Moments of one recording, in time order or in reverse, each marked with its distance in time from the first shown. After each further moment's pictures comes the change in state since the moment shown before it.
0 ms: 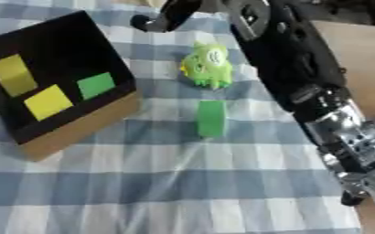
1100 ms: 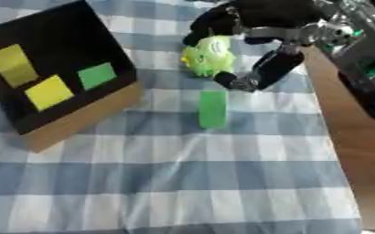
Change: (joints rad) left arm 0.036 0.013 0.025 0.000 -0.028 0.040 0.040; right arm 0.423 -0.285 0.005 -0.396 -0.116 0.141 0.047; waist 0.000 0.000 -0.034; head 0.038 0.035
